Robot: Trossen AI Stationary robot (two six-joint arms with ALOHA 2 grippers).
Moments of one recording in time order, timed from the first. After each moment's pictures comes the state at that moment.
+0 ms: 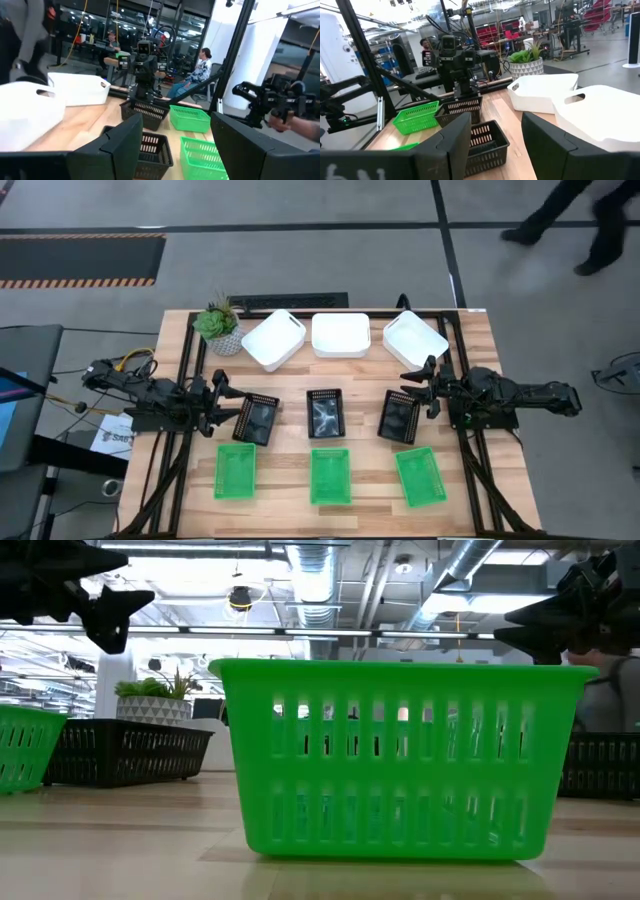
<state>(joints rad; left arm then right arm) -0.36 0.02 0.01 0.14 -0.32 -0.24 -0.04 0.01 0.00 0.09 0.12 0.22</state>
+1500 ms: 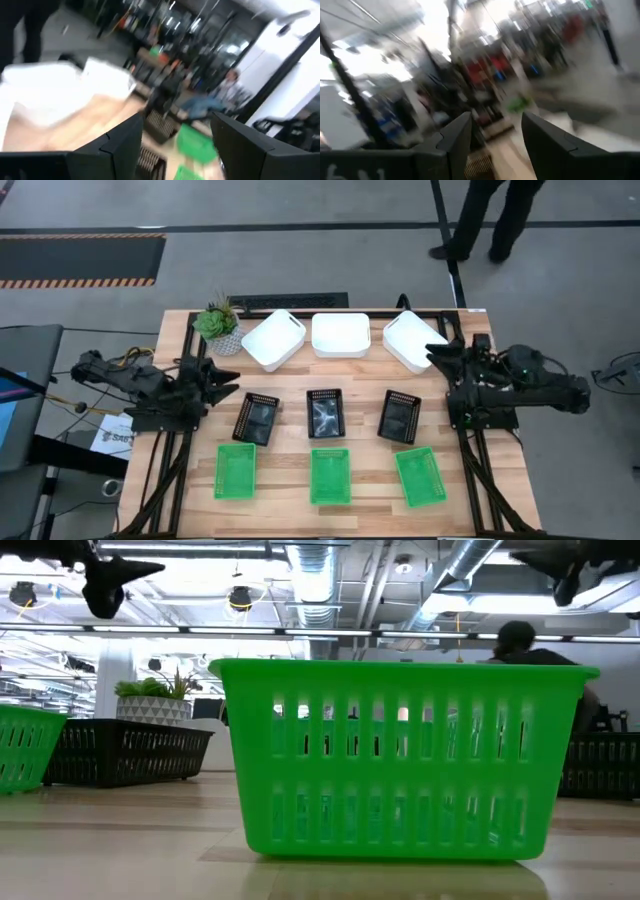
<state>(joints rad) -0.36 0.26 0.38 -0.13 -0.54 -0.59 -0.04 0.15 0.48 -0.18 0.27 0.44</state>
